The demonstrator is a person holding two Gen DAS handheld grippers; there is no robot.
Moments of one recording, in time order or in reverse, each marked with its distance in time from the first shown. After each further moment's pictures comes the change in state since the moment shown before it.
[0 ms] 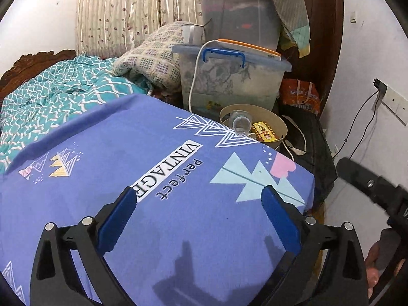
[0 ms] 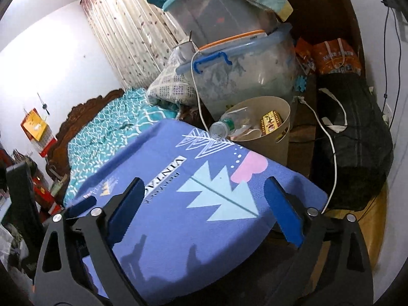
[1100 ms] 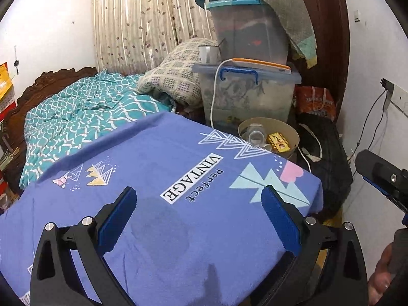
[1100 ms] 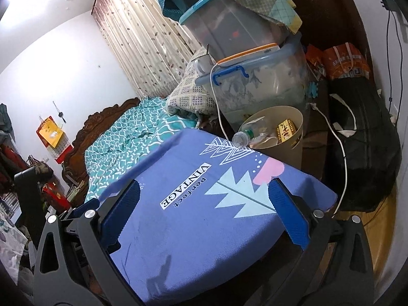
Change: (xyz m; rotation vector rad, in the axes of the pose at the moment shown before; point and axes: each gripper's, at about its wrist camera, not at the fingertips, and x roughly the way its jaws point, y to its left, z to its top) left arm -0.059 -0.009 0.006 0.034 -0.063 0.146; right arm -0.037 0.019 -0.001 0.009 -0.042 0.092
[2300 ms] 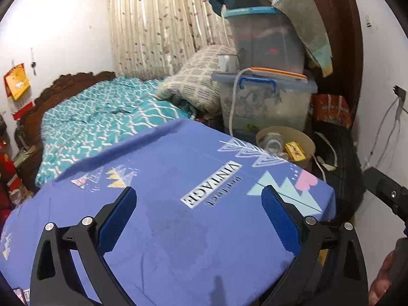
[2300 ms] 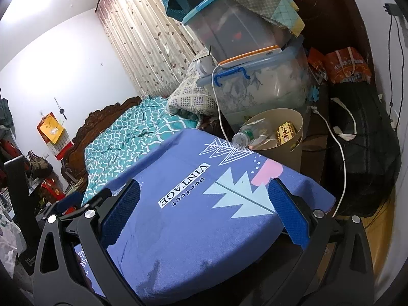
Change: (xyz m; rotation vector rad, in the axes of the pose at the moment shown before) left arm -0.018 0.011 0.003 -0.027 -0.054 0.131; right arm -0.008 0.003 -0.007 -0.027 -0.012 0.000
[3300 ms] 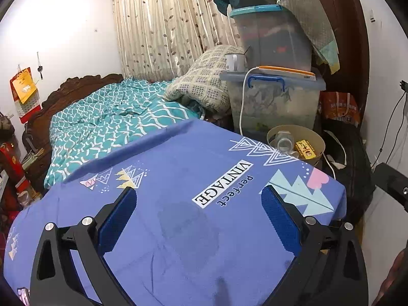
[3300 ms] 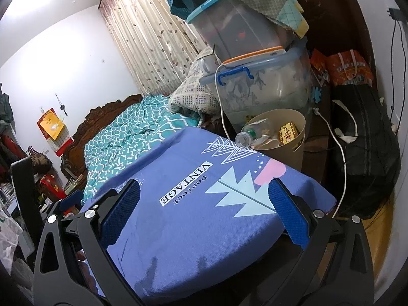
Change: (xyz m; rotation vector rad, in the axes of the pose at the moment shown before) left arm 0.004 0.002 -0.005 0.018 0.008 0.032; right arm 0.000 0.007 0.002 -0.018 0.008 0.000
